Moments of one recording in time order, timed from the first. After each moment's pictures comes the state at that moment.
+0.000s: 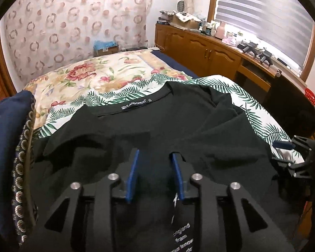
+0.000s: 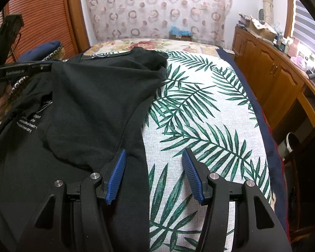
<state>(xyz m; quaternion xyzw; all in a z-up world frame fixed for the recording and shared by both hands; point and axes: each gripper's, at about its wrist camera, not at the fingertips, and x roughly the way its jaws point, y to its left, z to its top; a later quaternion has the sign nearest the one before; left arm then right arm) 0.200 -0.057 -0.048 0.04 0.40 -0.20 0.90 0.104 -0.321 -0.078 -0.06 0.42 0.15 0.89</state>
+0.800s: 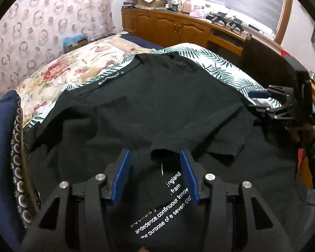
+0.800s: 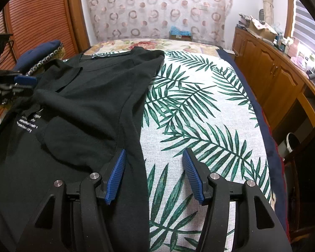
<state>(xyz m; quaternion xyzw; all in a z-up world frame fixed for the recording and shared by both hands) 0.162 -0.053 -0.049 0.11 0.44 -0.28 0.84 0.104 -0.320 -0.078 -0.06 0.42 0.15 0.89</state>
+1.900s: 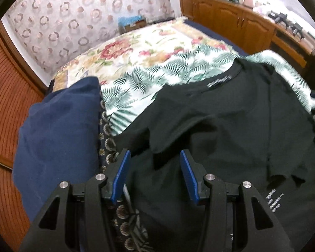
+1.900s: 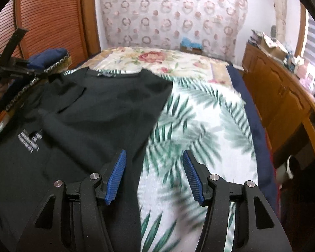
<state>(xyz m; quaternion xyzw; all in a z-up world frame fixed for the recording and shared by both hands) 0.251 0.033 -0.047 0.14 0.49 -0.09 0.86 0.150 -0.305 -0.048 -0.09 0.39 0.19 0.90</state>
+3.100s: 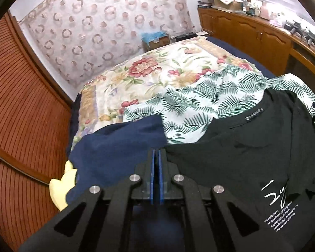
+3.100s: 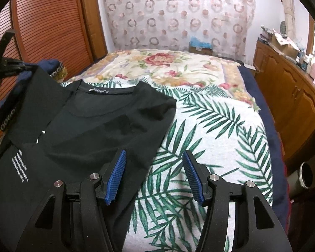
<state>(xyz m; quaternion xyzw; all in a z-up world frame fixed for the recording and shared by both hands) 0.274 0.089 0.013 0.16 0.43 -0.03 0.89 0.219 -0.298 -0.052 -0.07 0.39 0.22 0.89</state>
